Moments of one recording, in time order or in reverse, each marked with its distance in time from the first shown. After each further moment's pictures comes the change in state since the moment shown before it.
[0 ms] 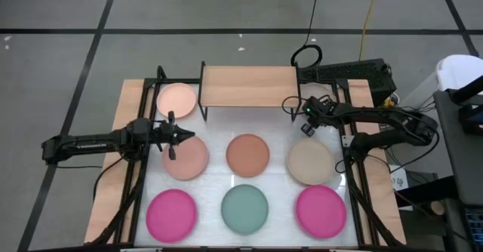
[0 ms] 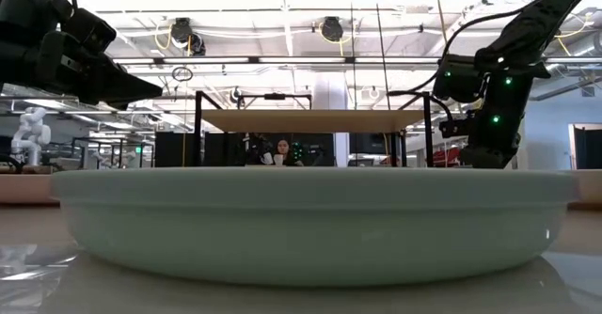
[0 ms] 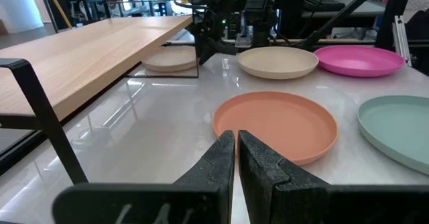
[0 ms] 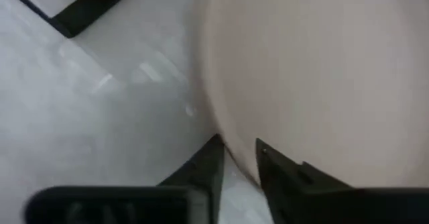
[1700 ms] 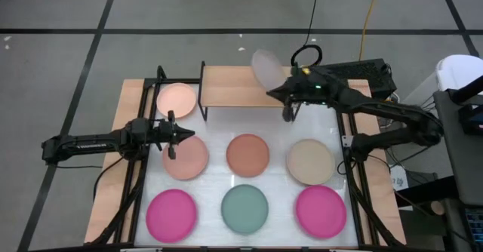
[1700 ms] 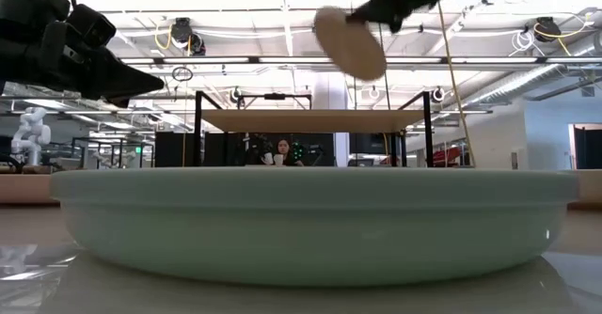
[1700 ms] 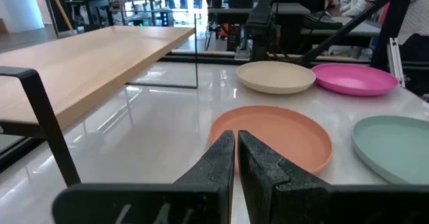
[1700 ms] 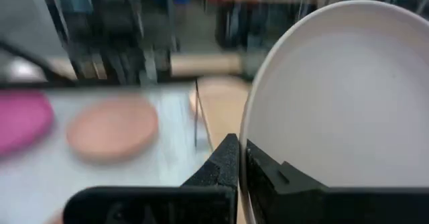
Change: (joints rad) left arm 0.000 0.000 0.000 0.043 0.000 -0.055; right arm 0.197 -0.051 0.519 0.351 -0.490 -0.222
